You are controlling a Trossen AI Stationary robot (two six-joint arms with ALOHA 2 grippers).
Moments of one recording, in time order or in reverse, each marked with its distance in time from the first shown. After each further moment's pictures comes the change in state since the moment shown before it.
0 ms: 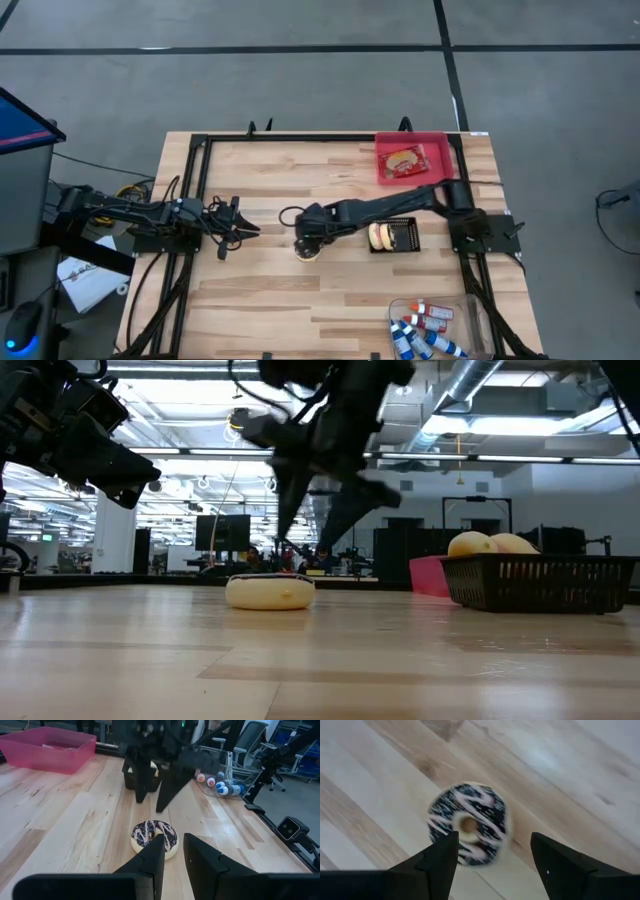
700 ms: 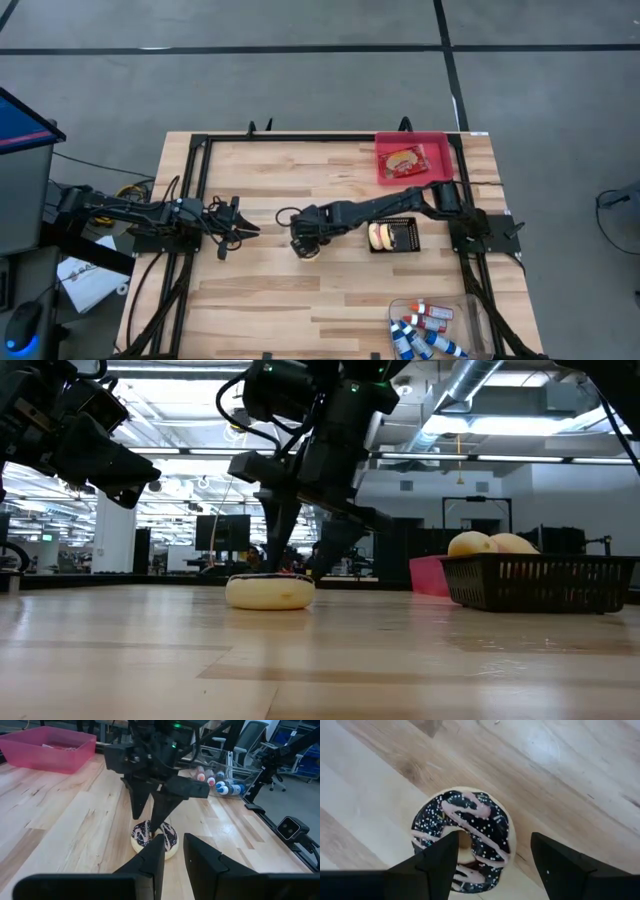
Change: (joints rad) left arm 0.000 0.000 0.000 -0.001 0.000 0.000; right arm -0.018 0.090 0.034 0.025 -0.045 0.032
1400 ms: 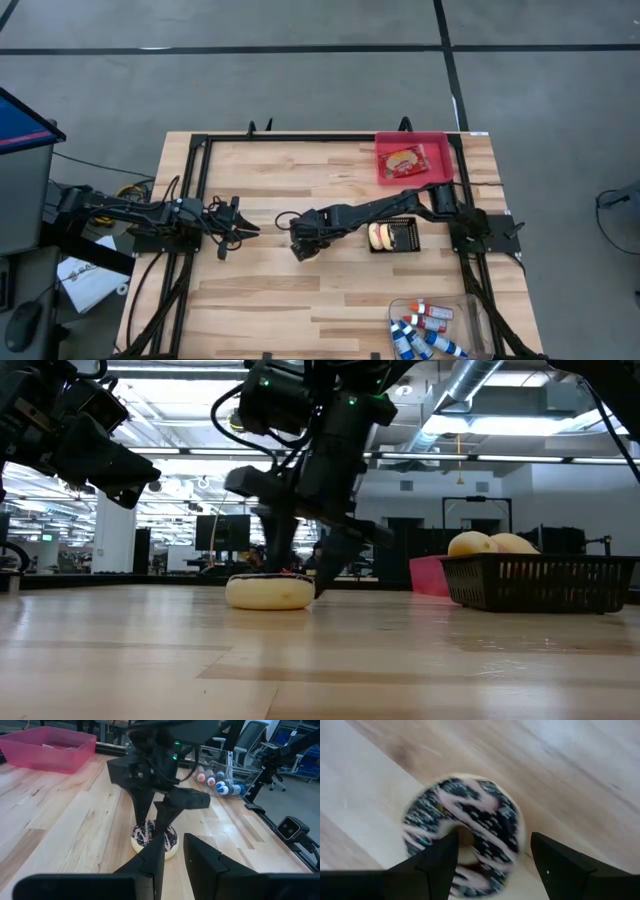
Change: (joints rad) left arm 0.000 0.000 0.000 0.000 0.000 0.000; right arm 0.004 0.032 -0.008 0.019 -0.032 -0.004
